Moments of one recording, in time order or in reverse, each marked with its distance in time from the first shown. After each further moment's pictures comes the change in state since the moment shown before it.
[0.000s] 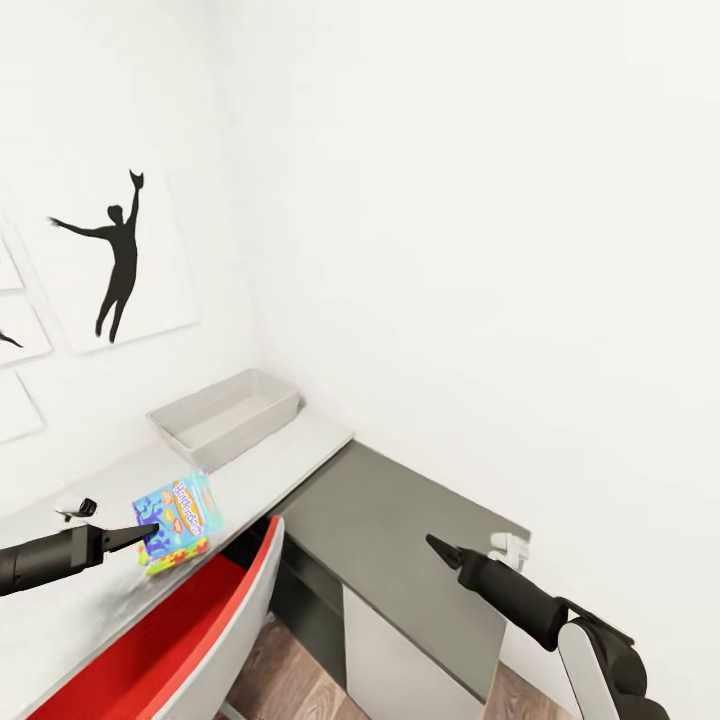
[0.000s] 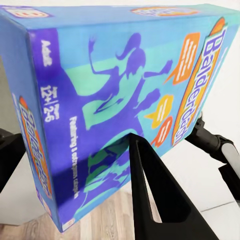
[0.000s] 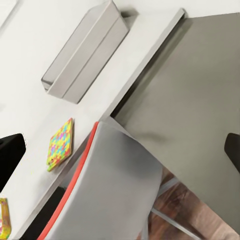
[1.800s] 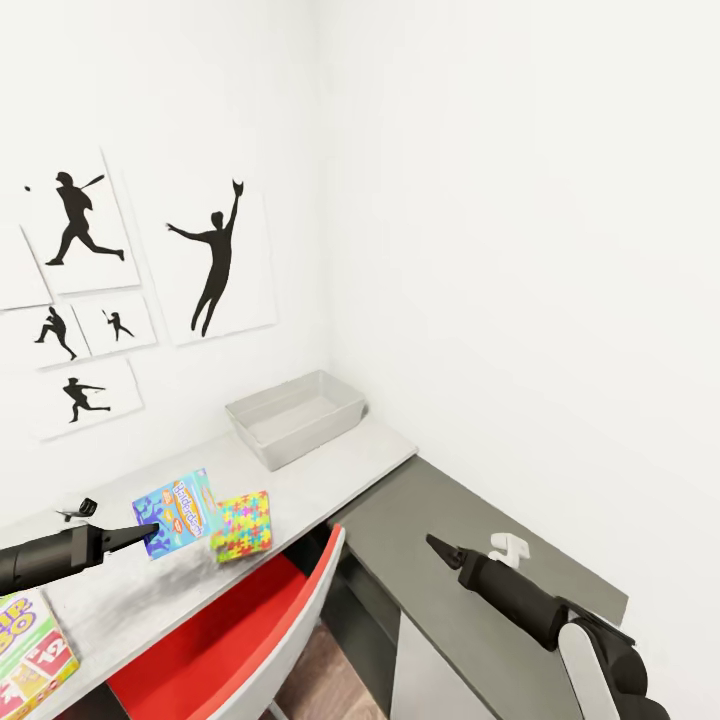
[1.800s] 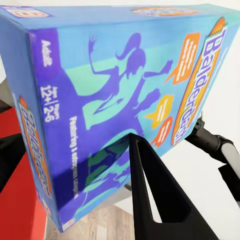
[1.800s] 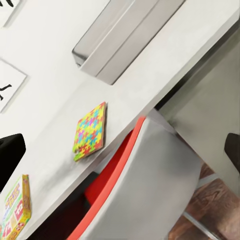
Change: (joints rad) left arm 0.000 0.000 0.000 0.000 0.000 0.001 0.000; right arm 0.000 -0.002 0.000 0.000 0.000 0.000 0.003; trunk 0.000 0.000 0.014
